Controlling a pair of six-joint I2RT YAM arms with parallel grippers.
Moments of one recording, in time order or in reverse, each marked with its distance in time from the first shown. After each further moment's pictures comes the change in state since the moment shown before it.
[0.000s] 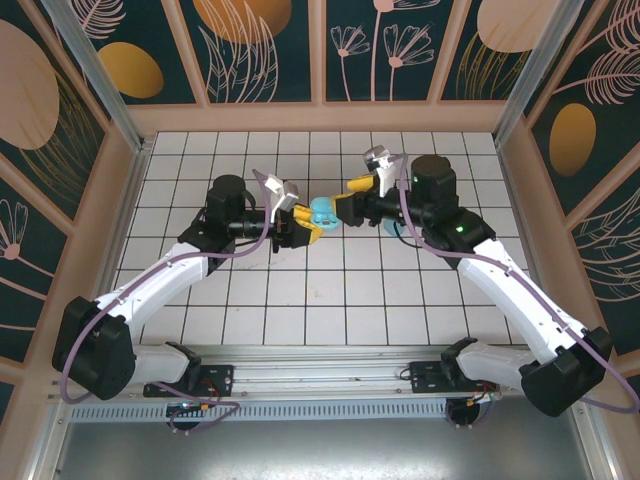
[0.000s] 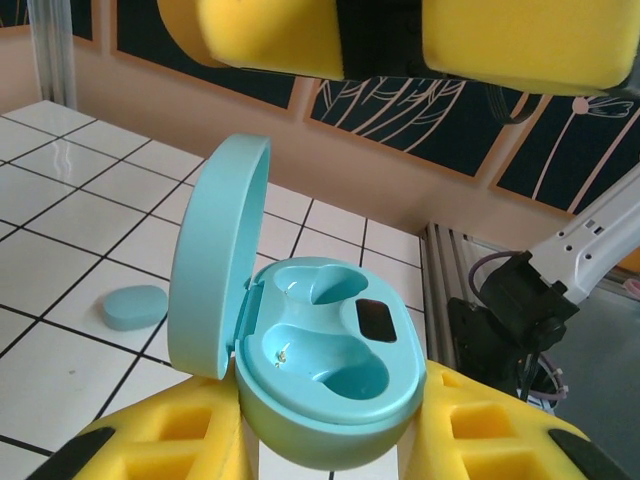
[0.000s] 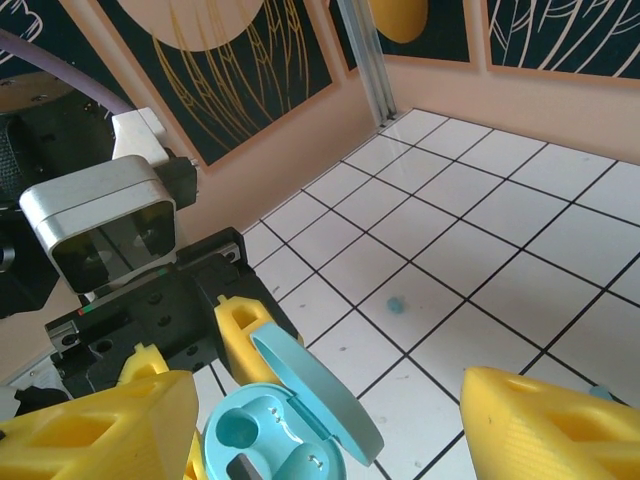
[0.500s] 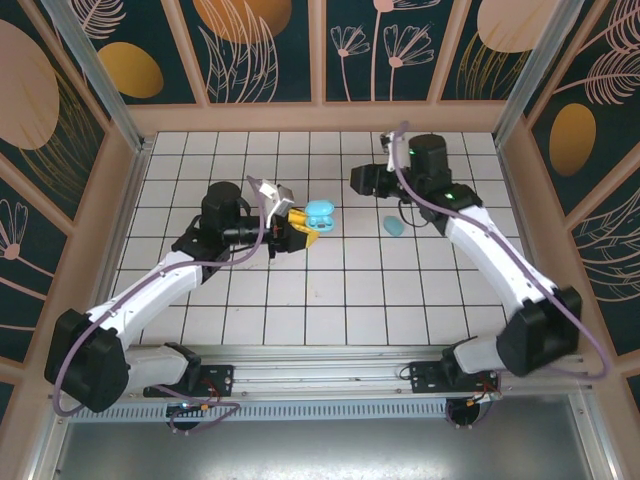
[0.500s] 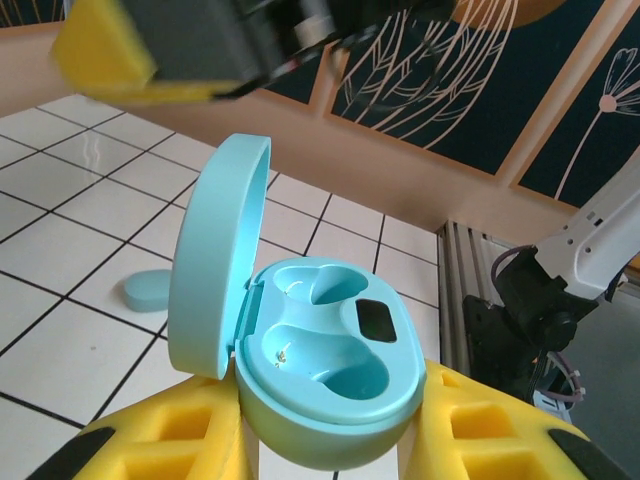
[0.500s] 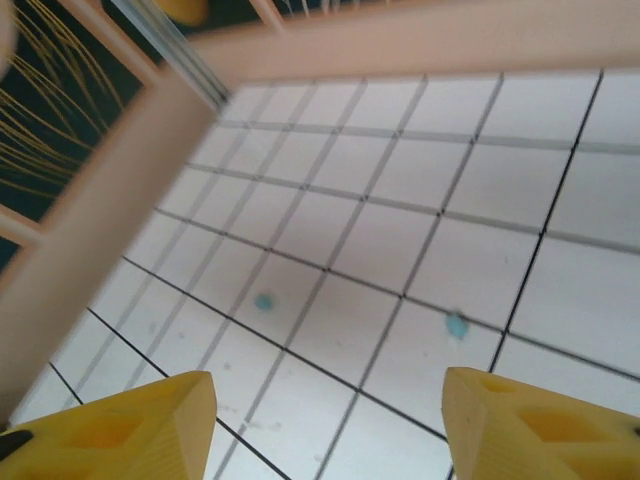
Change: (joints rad) left arm 0.000 -0.076 -0.060 -0.023 -0.062 0.001; right arm -0.160 0.289 0.121 -0.083 0.121 0.116
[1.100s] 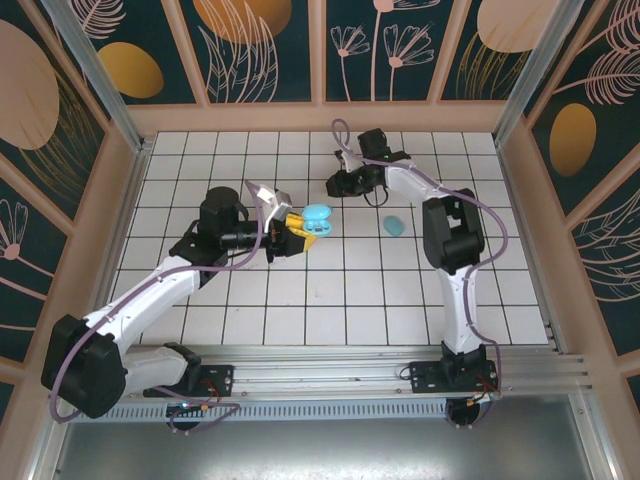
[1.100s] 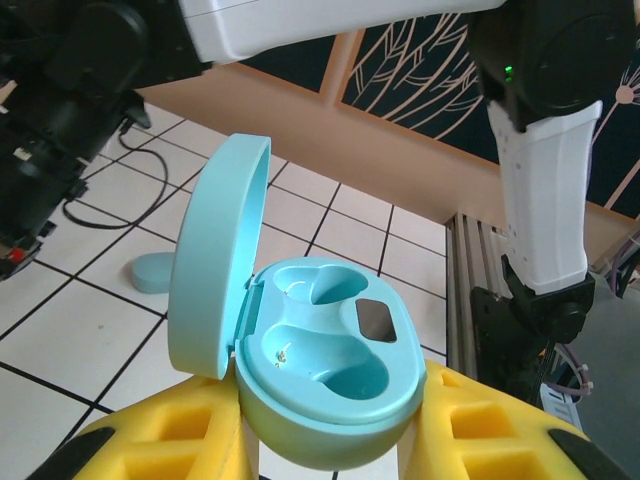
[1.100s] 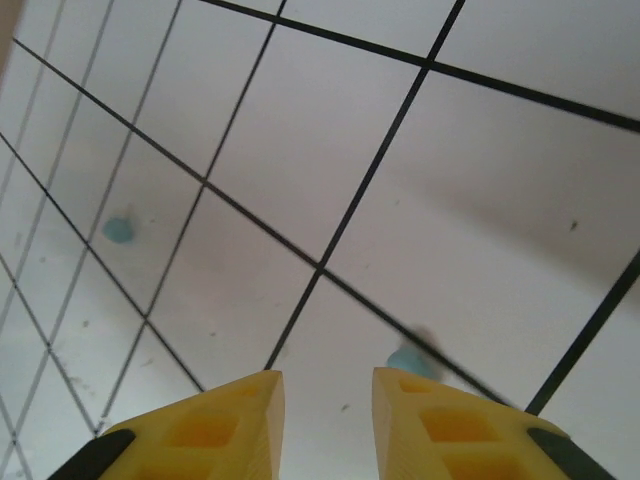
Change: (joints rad) left arm 0.002 -0.018 -0.029 -0.015 -0.021 0.009; right arm -0.024 0.808 0.556 -0.204 -0.212 -0.221
